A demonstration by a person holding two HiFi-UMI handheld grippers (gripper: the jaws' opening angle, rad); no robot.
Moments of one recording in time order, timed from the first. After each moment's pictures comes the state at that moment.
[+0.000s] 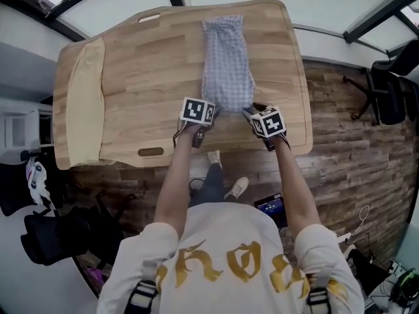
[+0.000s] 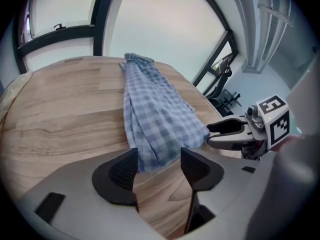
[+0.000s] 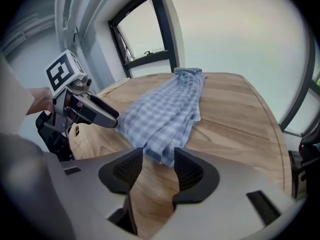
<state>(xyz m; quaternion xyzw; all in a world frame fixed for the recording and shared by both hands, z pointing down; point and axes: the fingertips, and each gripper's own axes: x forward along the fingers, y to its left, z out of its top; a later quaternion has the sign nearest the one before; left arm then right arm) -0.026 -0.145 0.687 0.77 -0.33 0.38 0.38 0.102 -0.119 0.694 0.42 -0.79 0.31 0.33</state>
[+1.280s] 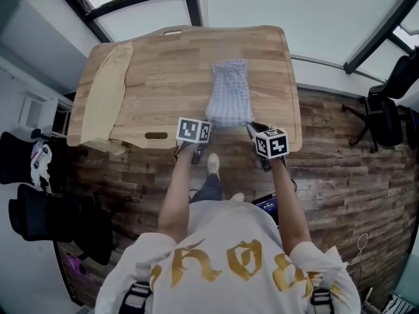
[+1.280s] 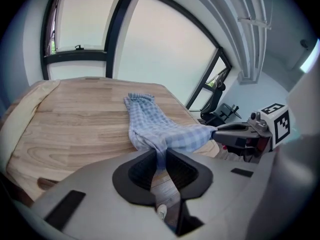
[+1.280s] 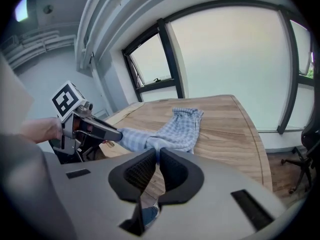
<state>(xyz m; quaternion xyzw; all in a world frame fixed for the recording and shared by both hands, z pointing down) -0.034 0.000 0.580 0.80 -0.39 0.30 0.35 0.100 0.017 0.567 0.44 -0.83 0.27 0.21</state>
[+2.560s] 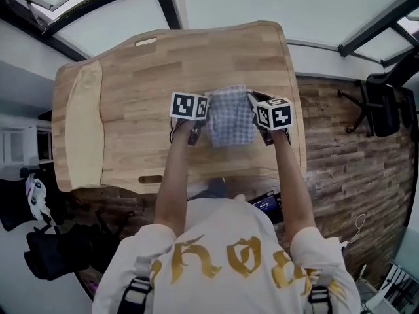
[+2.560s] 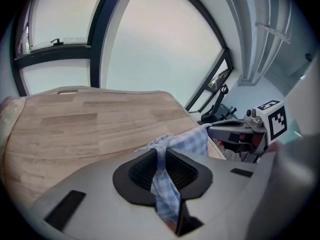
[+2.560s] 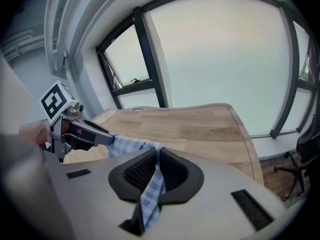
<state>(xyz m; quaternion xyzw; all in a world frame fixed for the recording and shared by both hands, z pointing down) -0.005 -0.277 0.589 0.81 -0.34 0.31 0.36 0.130 -0.266 0.575 0.50 -0.78 0.30 0.23</state>
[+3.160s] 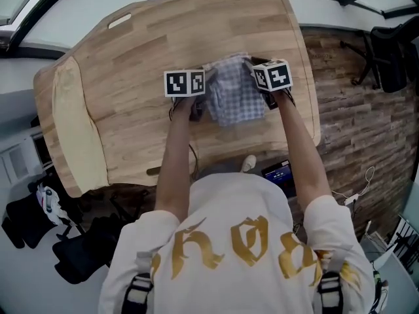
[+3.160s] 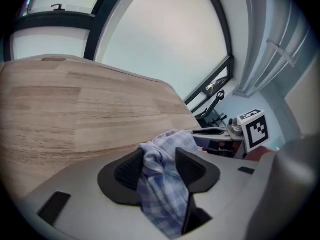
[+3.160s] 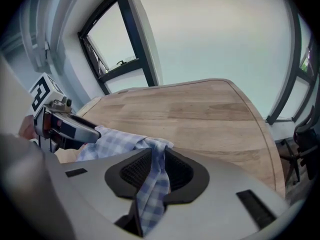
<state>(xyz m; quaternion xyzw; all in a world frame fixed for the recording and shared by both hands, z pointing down) 0.014 -0.314 0.667 0.80 -0.28 0.29 0.44 0.141 -0.312 0.682 0.50 -0.74 0.36 0.29</state>
